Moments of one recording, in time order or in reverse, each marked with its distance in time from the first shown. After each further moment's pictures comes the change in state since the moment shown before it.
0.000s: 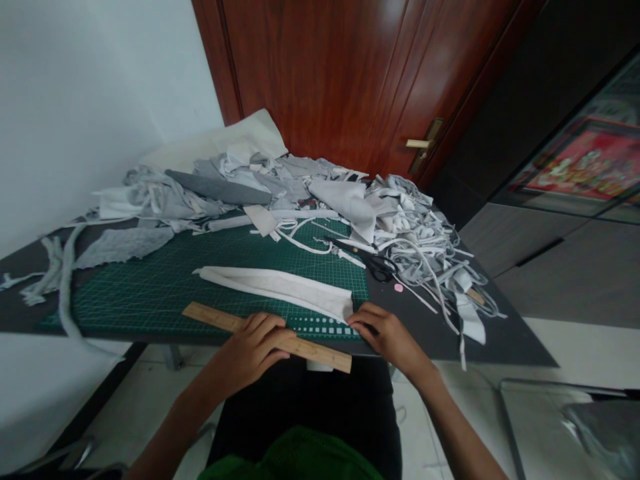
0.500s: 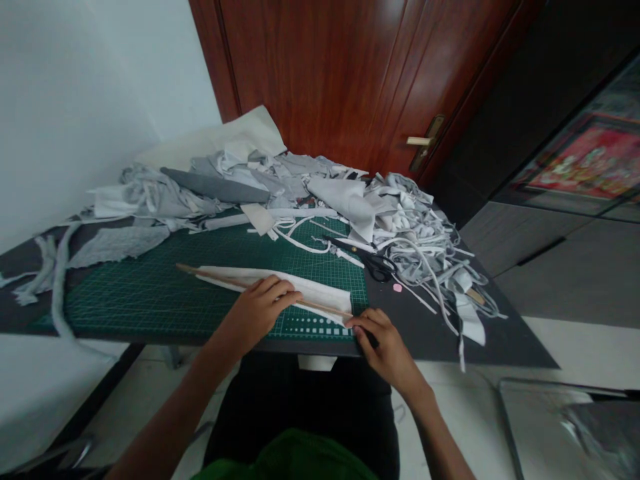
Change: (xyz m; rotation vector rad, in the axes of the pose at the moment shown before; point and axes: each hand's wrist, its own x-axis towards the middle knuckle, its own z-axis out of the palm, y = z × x) left_hand 0.066 -0.011 -0.023 0.138 0.023 0.010; right_hand -0.017 -0.011 0.017 -0.046 0.165 0.056
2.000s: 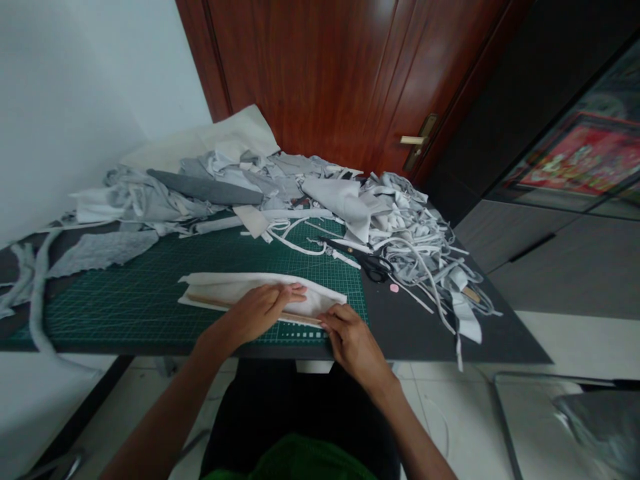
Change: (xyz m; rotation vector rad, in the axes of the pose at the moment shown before) left_hand 0.020 -0.020 0.015 -0.390 -0.315 -0.219; right_hand 0.037 -0.034 0.034 -0.052 -0.011 -0.068
